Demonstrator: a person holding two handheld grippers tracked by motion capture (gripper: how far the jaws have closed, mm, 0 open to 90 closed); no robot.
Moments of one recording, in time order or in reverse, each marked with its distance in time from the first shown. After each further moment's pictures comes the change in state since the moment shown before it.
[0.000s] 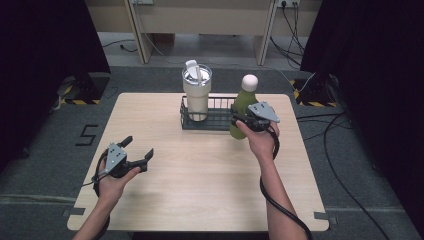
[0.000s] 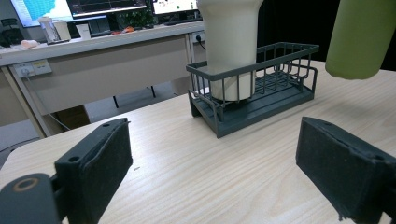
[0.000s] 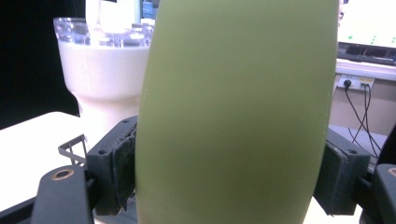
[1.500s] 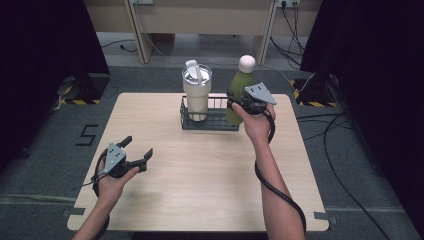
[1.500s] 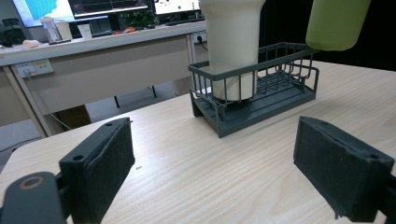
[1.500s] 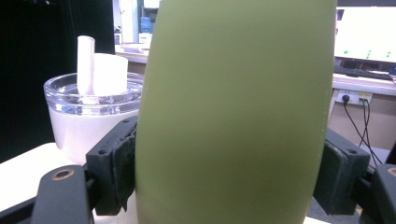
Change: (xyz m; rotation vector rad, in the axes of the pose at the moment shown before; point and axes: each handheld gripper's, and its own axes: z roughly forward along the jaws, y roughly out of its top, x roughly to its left) left arm 0.002 0.000 -0.001 0.000 0.005 -0.002; right arm 0.001 0.041 0.027 -0.044 -0.012 0.020
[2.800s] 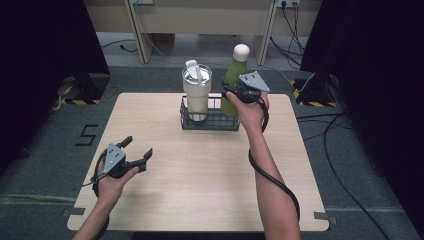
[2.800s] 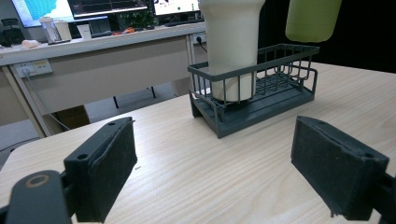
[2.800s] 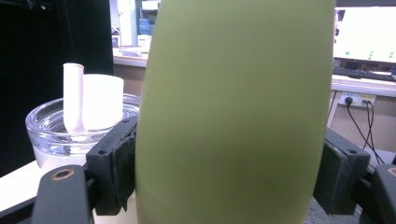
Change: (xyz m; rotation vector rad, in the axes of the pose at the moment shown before) left arm 0.000 0.000 -0.001 -0.004 -0.004 -0.006; right arm 0.005 0.018 0.029 -0.001 -0.004 0.013
